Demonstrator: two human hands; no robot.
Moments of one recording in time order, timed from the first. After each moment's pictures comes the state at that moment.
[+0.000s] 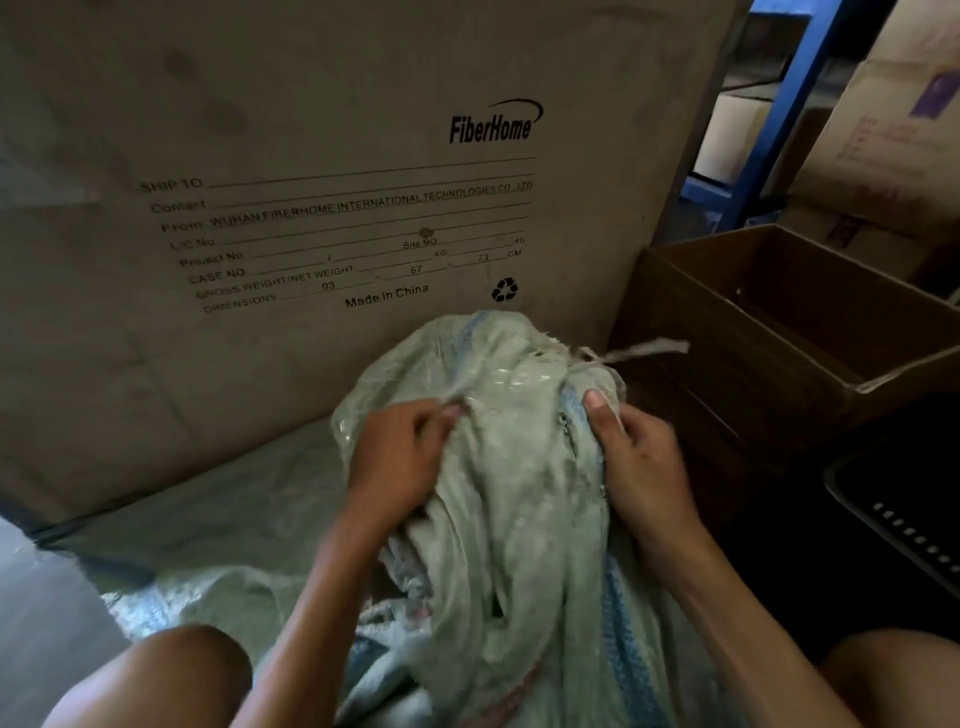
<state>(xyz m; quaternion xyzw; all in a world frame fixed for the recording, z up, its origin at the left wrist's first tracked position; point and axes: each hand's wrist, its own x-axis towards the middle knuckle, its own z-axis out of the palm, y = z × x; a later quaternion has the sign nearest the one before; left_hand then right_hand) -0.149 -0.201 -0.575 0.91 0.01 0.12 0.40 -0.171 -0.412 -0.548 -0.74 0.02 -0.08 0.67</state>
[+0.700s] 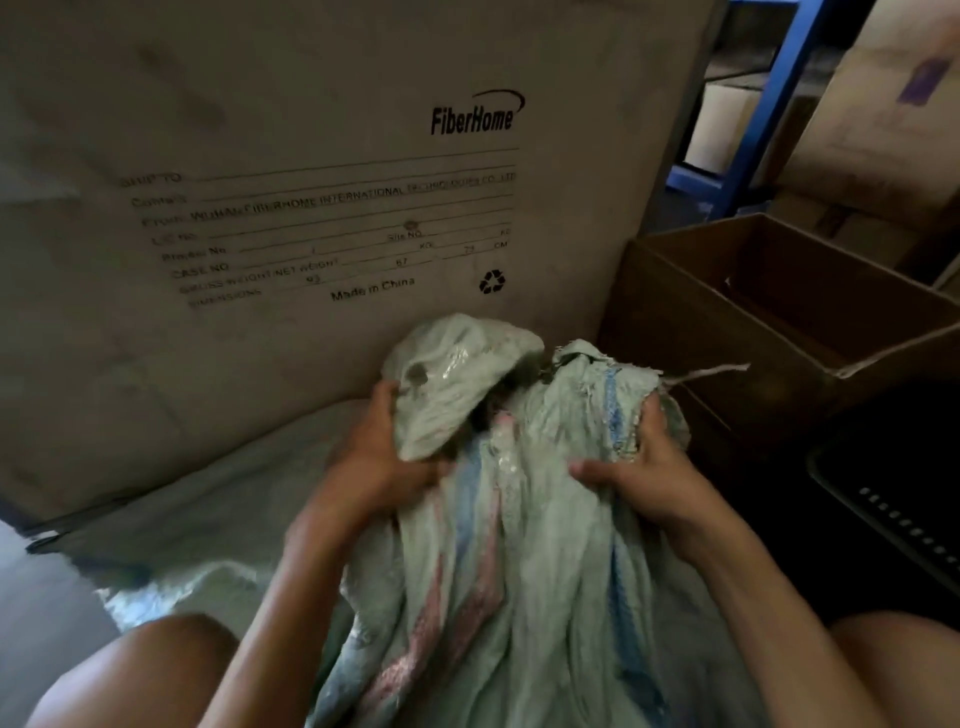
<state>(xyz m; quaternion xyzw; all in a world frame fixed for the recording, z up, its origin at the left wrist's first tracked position) -0.164 -0.194 -0.557 0.90 0.08 -0.08 0.43 -0.173 -0.454 -0.553 -0.79 0.11 0.09 0.60</state>
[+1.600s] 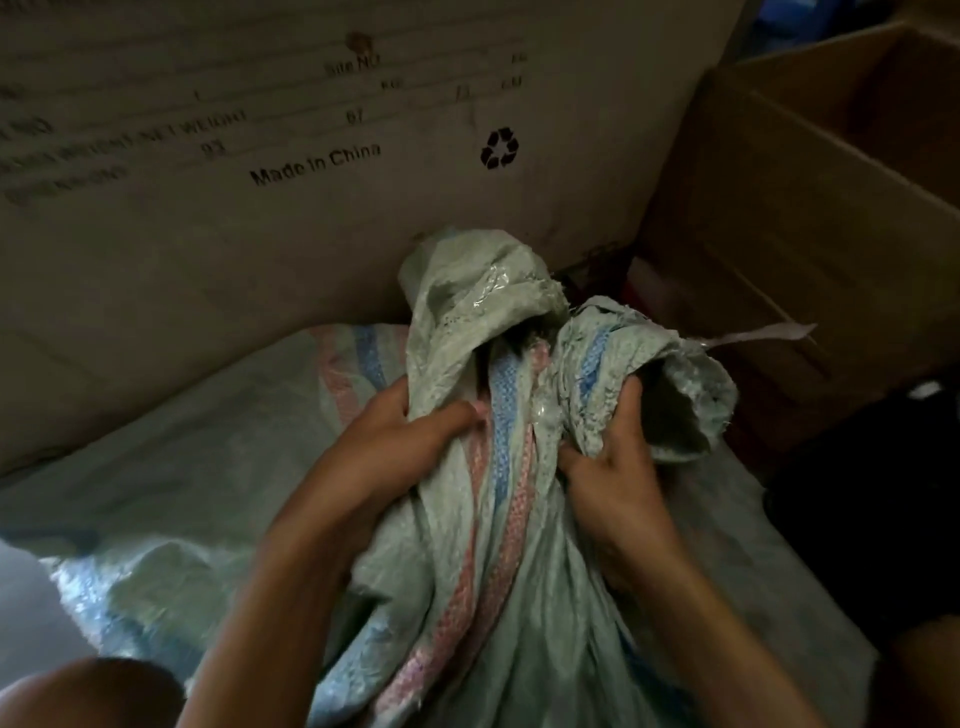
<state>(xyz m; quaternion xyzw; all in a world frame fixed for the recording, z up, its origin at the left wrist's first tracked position) -0.133 -0.224 -0.608 0.77 0.16 -0.18 0.59 -0.152 -0.393 -0.652 -0.75 0.16 0.07 0.64</state>
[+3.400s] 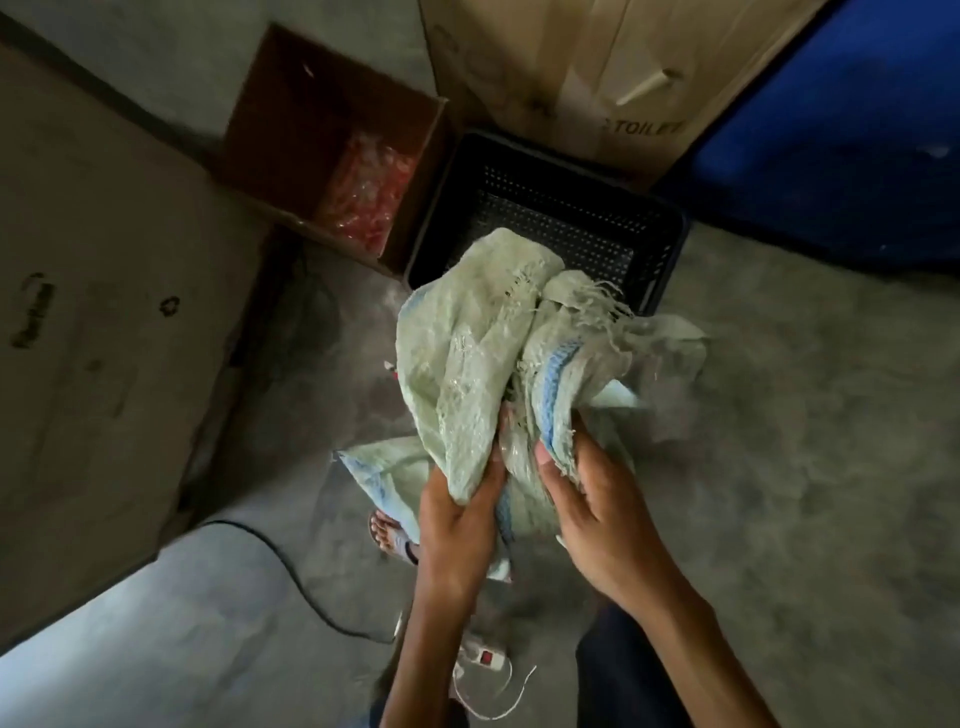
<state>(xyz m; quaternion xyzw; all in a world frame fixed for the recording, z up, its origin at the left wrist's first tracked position) -0.372 -0.567 -0.150 0.74 0.10 -0.38 0.55 -0.446 -0.680 -0.141 -0.72 0.36 0.08 0.59</state>
